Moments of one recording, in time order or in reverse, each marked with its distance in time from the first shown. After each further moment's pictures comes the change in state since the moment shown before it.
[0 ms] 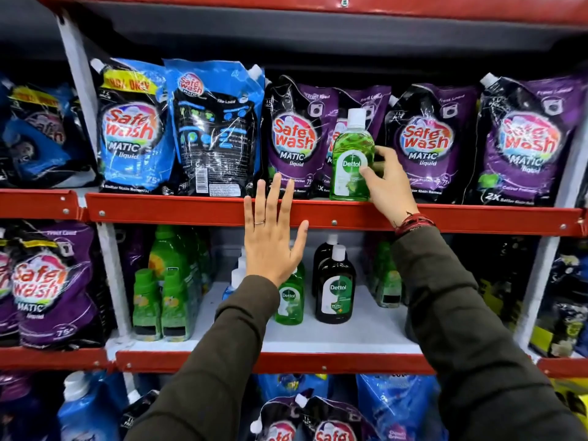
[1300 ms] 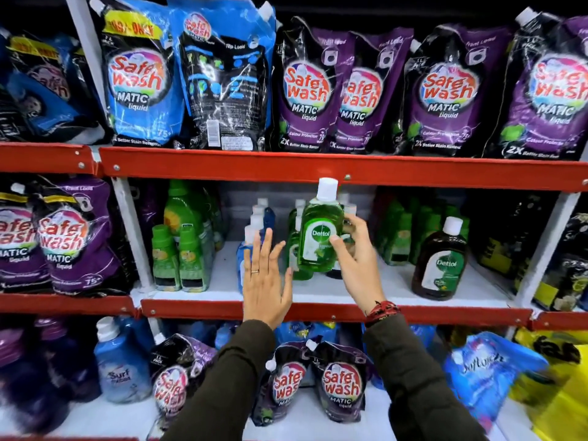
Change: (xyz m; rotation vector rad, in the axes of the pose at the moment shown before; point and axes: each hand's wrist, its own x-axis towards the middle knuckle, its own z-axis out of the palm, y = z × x) left_hand -0.176 -0.019 0.006 -0.185 -0.302 -0.159; right_hand -0.175 0.074 0.080 0.343 -0.118 0.007
